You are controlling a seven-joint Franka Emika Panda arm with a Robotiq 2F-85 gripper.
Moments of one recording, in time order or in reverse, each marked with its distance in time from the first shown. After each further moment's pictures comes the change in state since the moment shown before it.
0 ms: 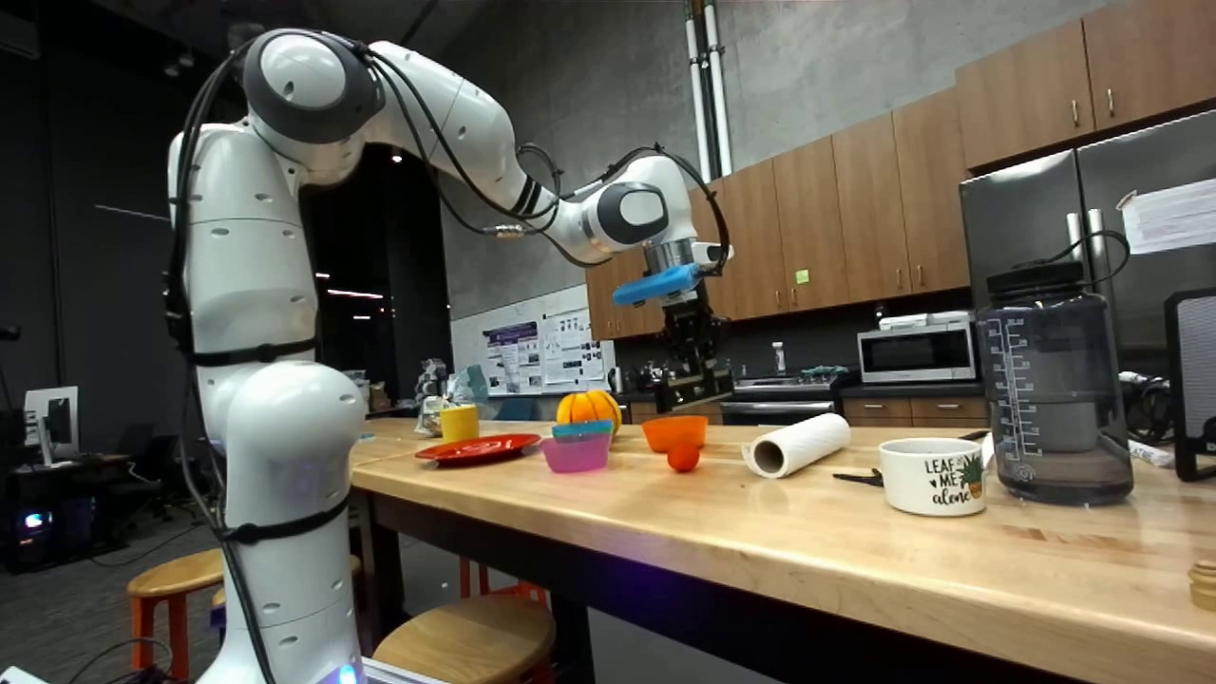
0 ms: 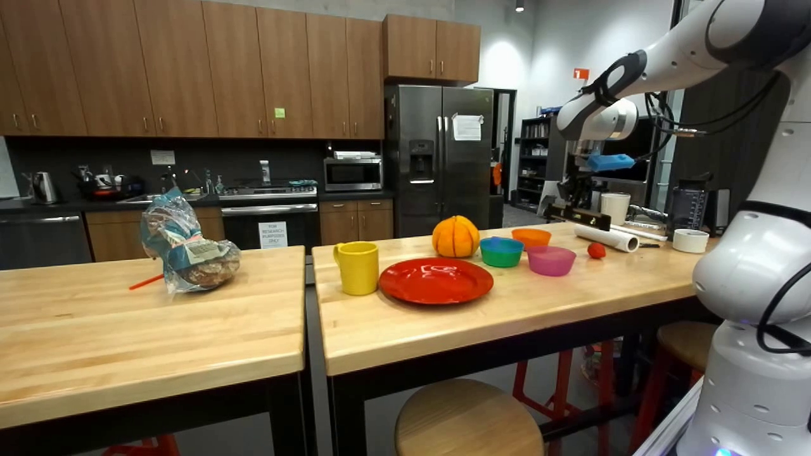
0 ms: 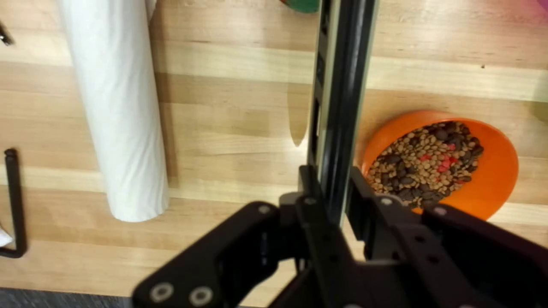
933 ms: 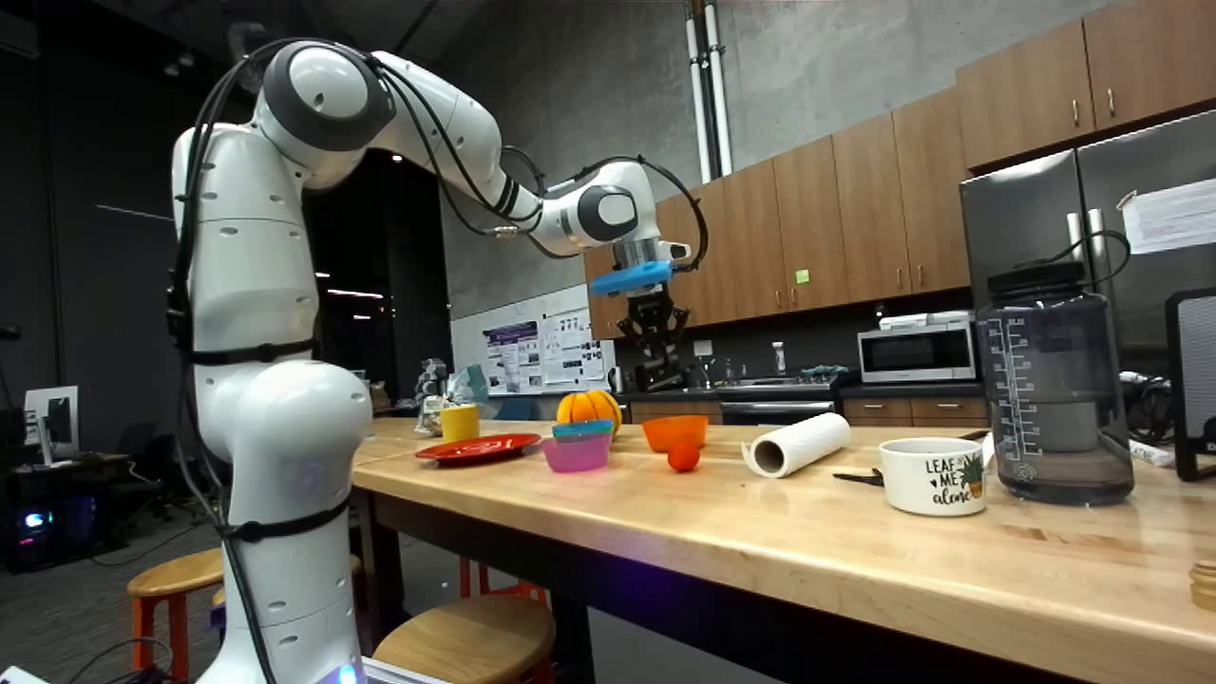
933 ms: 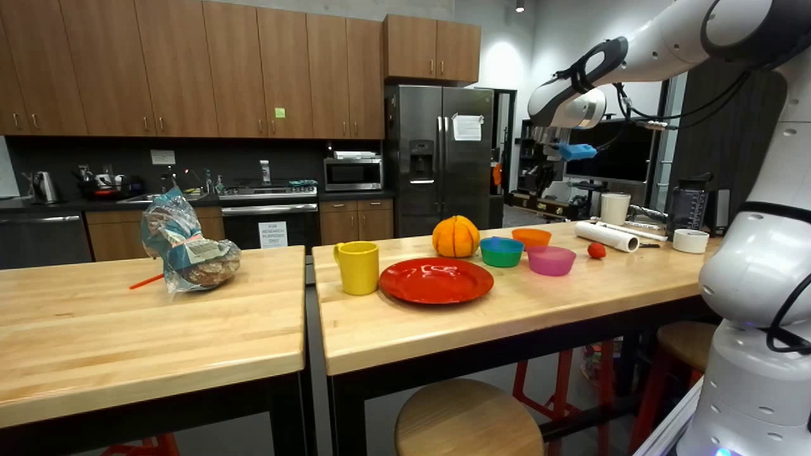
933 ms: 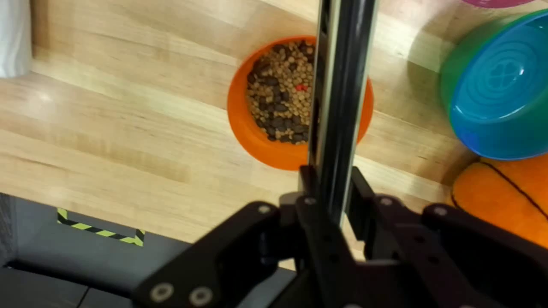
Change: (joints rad) arm 0.086 0.011 0.092 0.082 0.062 -0.050 -0.132
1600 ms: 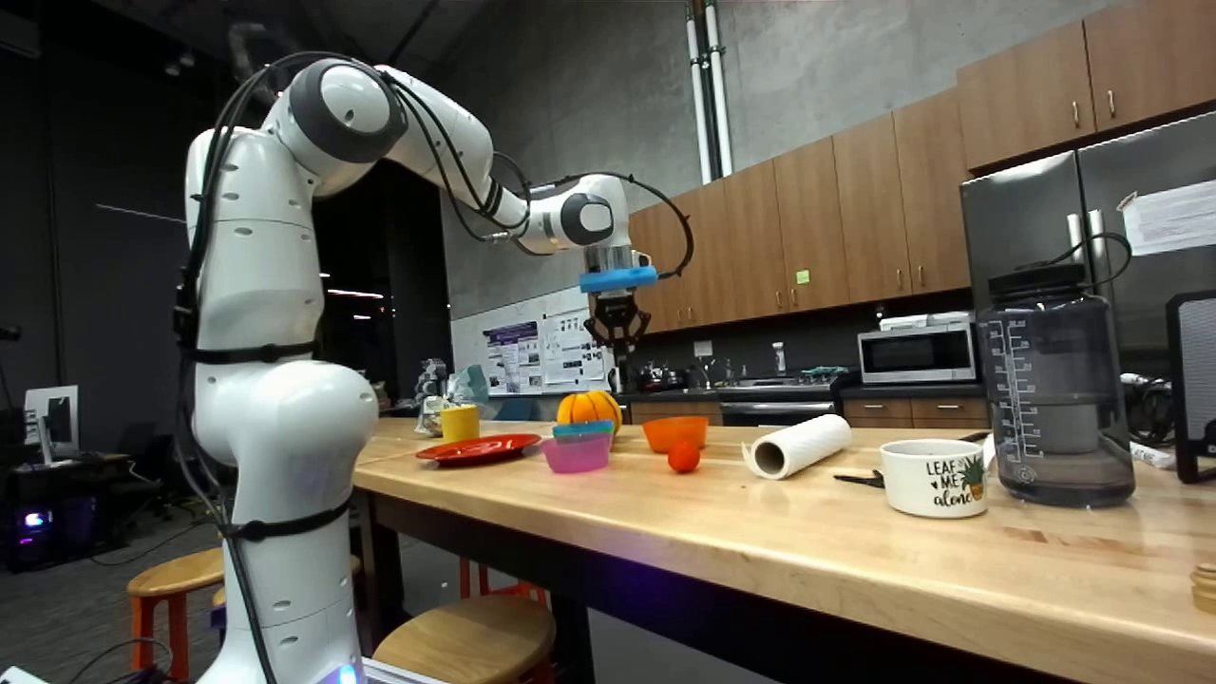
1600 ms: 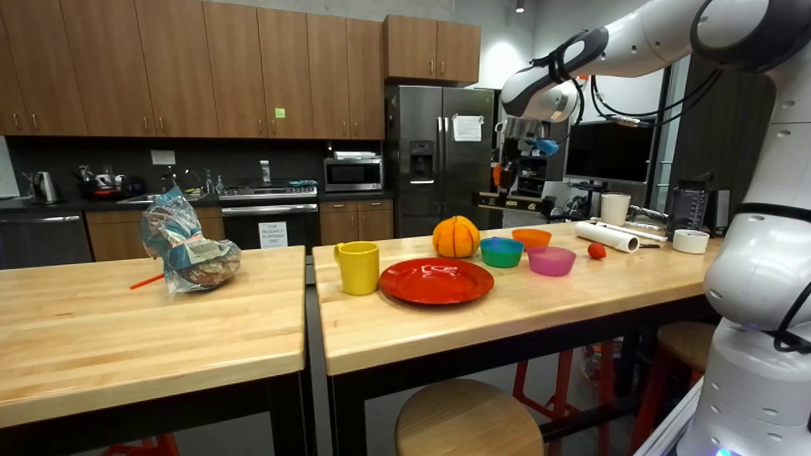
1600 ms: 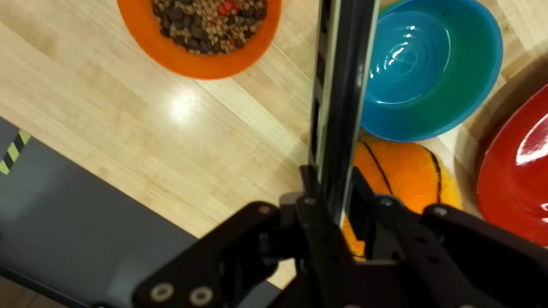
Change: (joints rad) arm 0.068 0.038 0.082 0.086 0.086 -0.089 -0.291
